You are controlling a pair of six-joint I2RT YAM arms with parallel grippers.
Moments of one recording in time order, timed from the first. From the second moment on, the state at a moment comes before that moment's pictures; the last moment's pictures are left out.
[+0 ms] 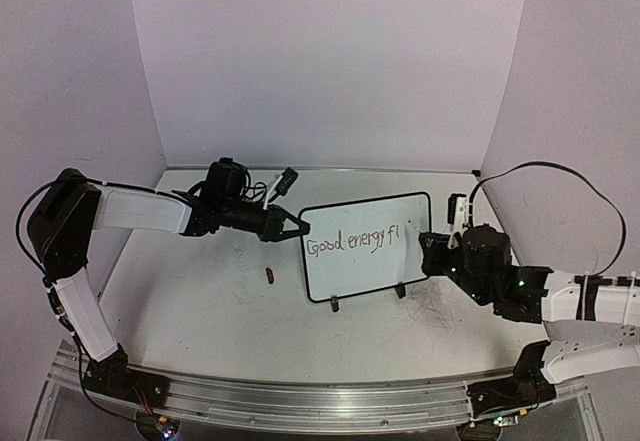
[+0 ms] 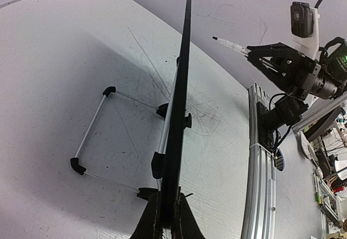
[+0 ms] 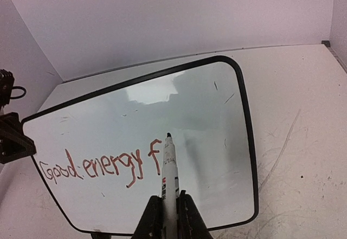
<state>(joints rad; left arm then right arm) -0.64 1.76 1.08 0.19 0.77 -0.21 0.87 1.02 0.49 0.18 0.52 0.50</state>
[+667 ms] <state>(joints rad) -0.64 1.76 1.08 0.19 0.77 -0.21 0.86 1.17 0.49 0.19 0.48 0.47</state>
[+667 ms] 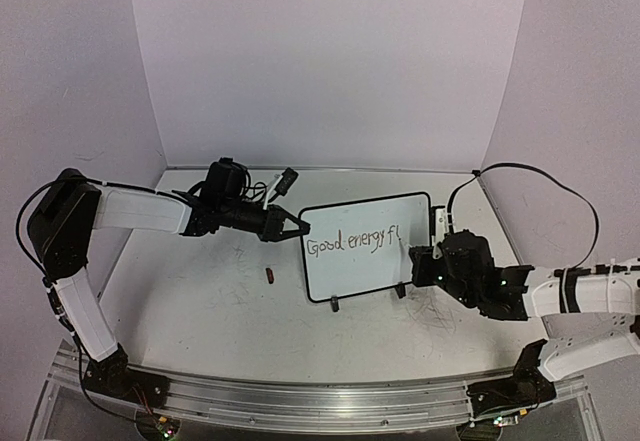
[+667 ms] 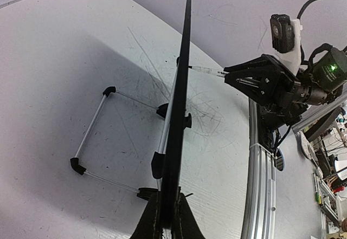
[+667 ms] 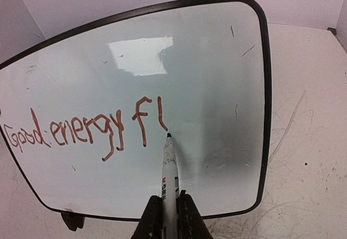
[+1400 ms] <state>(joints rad) -0.64 1.76 1.08 0.19 0.77 -0.21 0.85 1.17 0.50 0.22 0.48 0.45</state>
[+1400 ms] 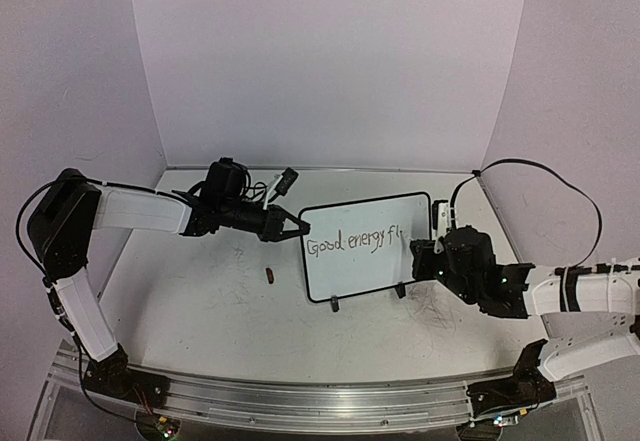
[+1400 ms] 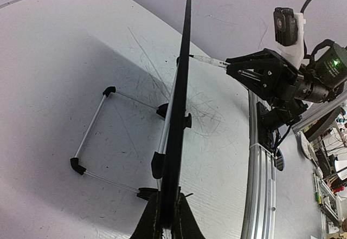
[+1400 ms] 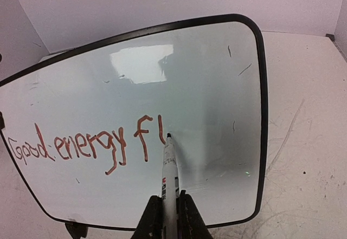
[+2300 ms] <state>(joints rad) -0.64 1.76 1.08 0.19 0.77 -0.21 0.85 1.19 0.51 0.22 0.48 0.47</state>
